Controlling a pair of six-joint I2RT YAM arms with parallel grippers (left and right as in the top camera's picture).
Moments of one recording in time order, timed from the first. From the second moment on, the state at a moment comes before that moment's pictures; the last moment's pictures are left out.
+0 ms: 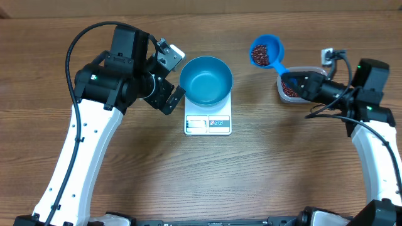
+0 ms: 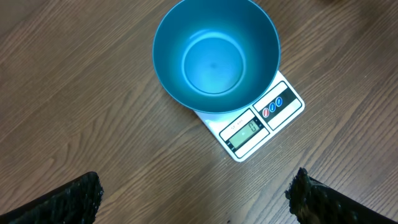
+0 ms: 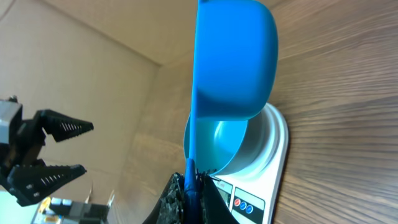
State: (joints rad) left arm -0.28 1.51 1.63 -1.14 0.20 0.37; right arm -0.22 1.40 0.99 -0.30 -1.06 0.32
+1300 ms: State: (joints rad) left arm -0.28 1.51 1.63 -1.14 0.16 0.37; right arm 0.22 1.40 0.99 -0.35 -0.67 0.22
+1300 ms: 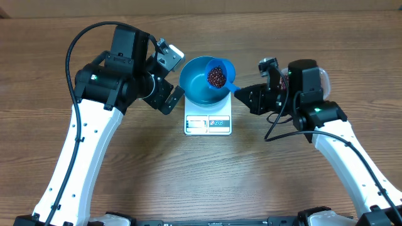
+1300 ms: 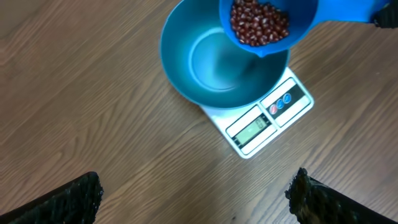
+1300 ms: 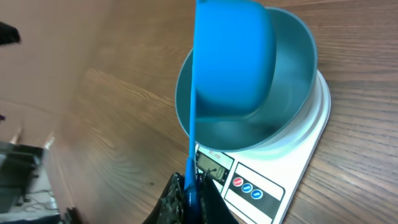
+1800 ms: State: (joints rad) left arm -0.28 1.51 1.63 -1.37 0.12 0.37; right arm 0.27 1.40 0.99 -0.39 -0.54 0.12
